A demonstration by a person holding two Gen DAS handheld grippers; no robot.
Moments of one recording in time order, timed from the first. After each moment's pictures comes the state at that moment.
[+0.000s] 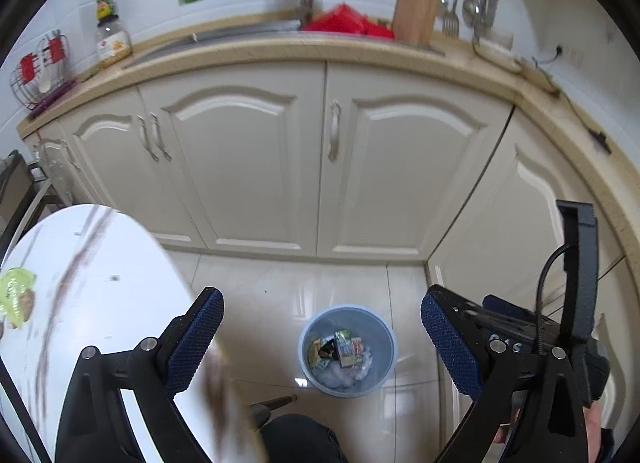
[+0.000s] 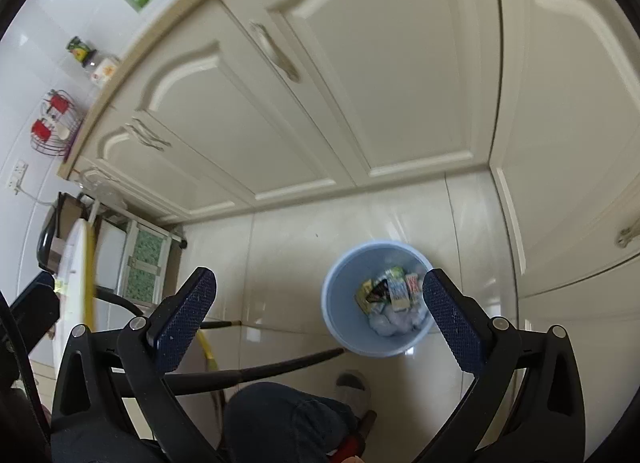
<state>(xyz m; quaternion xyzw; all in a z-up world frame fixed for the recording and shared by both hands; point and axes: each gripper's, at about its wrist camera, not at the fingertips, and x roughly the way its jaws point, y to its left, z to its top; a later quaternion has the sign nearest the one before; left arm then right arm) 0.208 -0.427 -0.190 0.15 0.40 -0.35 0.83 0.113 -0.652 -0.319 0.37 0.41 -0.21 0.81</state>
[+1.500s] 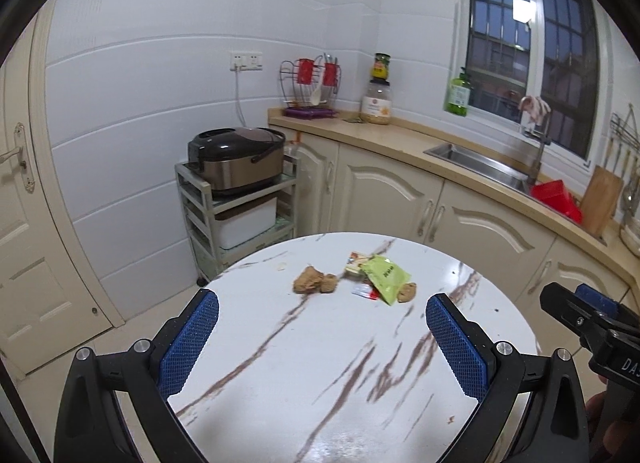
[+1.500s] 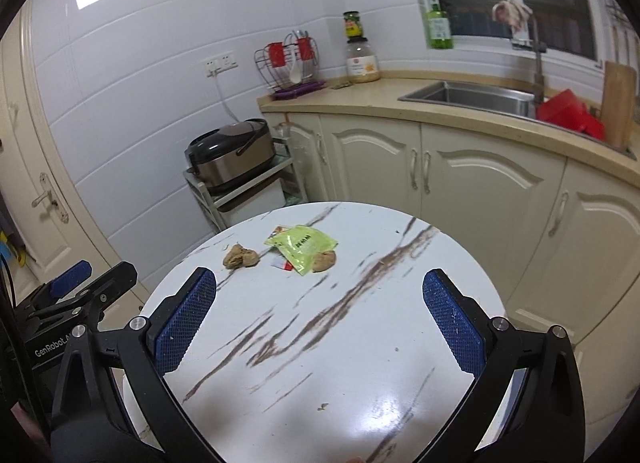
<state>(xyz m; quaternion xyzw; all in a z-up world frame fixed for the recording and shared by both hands) 0.065 0.042 -0.048 -0.03 0.28 -0.08 0.96 0.213 -0.258 -0.101 0.10 0.30 0.03 0.95</state>
